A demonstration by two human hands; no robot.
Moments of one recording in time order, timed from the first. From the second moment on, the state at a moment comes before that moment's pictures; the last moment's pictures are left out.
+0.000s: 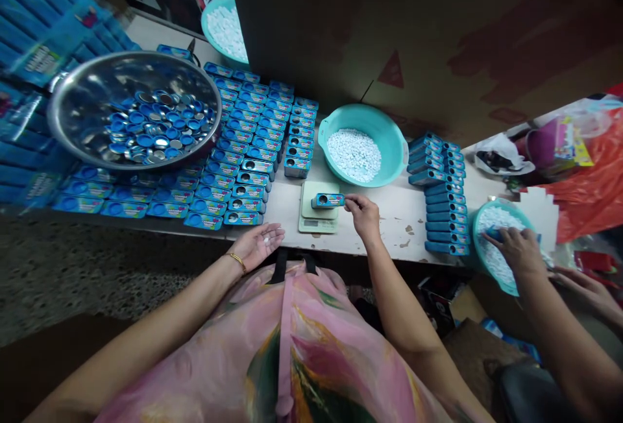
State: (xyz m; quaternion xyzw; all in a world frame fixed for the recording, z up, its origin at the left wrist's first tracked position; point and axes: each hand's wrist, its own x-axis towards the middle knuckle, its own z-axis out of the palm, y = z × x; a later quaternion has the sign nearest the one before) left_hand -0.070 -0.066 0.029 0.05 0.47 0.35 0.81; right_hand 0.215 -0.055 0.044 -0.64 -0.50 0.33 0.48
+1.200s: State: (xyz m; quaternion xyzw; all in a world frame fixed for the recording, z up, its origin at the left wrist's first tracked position) left_hand -0.013 -0.088 0.029 0.02 0.41 0.34 0.85; right_hand 0.183 -0.075 0.045 -0.46 -0.82 0.22 0.25
